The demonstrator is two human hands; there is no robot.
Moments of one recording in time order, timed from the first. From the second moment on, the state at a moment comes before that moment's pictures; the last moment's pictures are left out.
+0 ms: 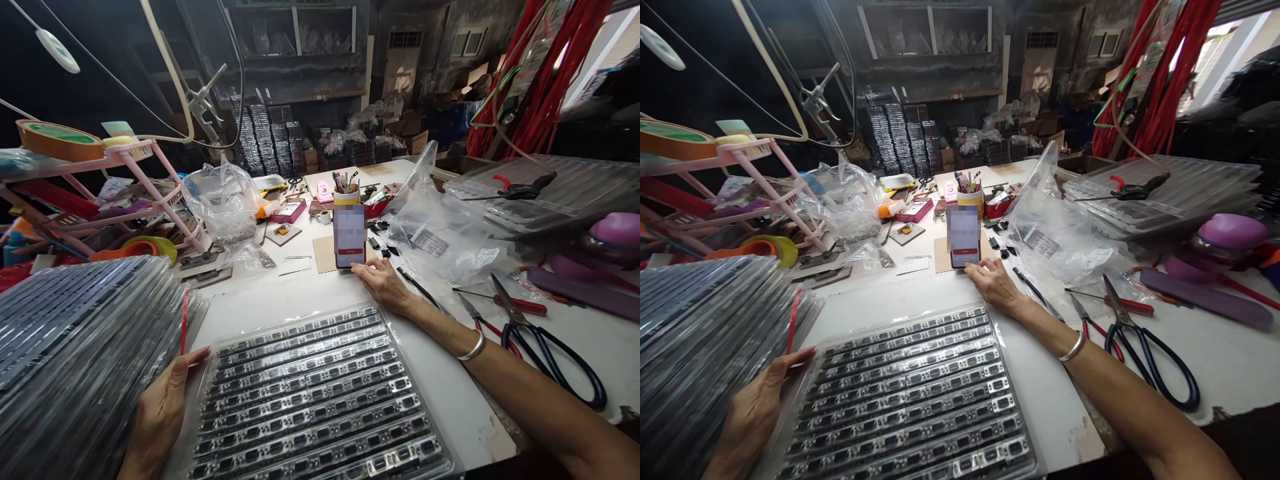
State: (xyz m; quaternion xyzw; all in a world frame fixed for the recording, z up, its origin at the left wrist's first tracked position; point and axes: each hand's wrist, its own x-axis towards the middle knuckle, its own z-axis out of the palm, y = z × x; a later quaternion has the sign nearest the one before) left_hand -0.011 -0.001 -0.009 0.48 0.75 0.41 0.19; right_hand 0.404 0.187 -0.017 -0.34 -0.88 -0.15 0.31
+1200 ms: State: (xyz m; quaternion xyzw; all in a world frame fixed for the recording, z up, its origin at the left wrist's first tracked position) left_hand 0.003 -0.005 0.004 0.54 0.72 0.41 0.15; right_hand 0.392 0.225 -0.025 -0.50 -0.60 0.22 0.58
